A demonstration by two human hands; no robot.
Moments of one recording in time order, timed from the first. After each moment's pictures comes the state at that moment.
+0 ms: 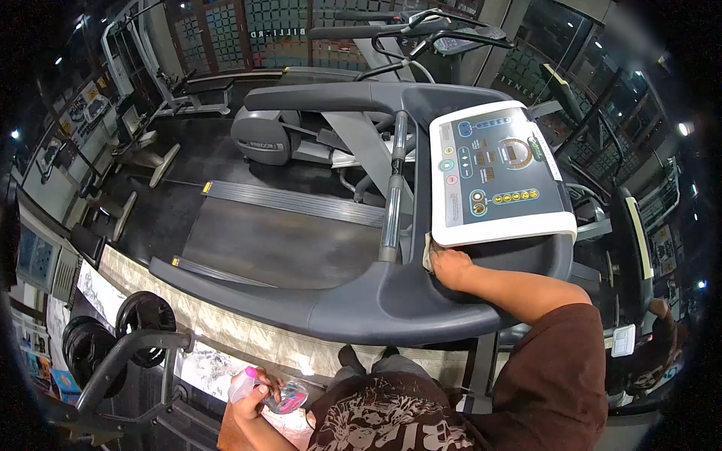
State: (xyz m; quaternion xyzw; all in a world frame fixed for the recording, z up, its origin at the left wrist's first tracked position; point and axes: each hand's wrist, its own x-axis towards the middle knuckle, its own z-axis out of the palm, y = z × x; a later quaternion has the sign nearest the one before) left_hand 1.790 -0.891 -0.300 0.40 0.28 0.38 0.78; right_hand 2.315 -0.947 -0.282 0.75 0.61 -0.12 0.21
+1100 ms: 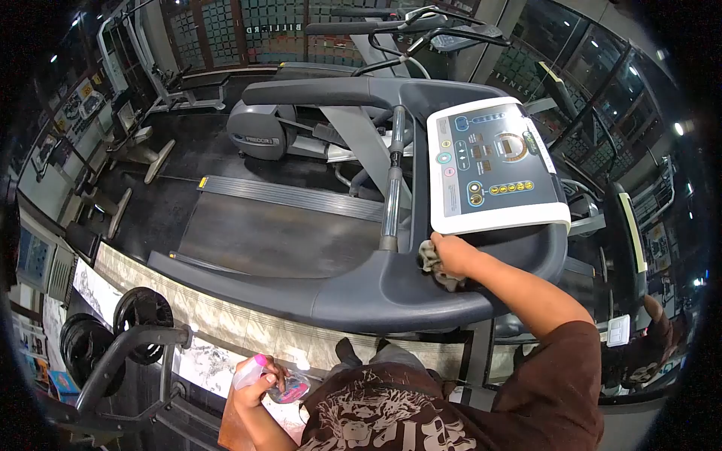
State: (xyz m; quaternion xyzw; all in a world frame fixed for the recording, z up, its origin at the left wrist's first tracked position) left_hand 1.789 -0.876 -0.289 0.44 0.25 0.33 0.80; right_hand 2.297 -0.942 -0.232 0.79 0.56 -0.22 0.14
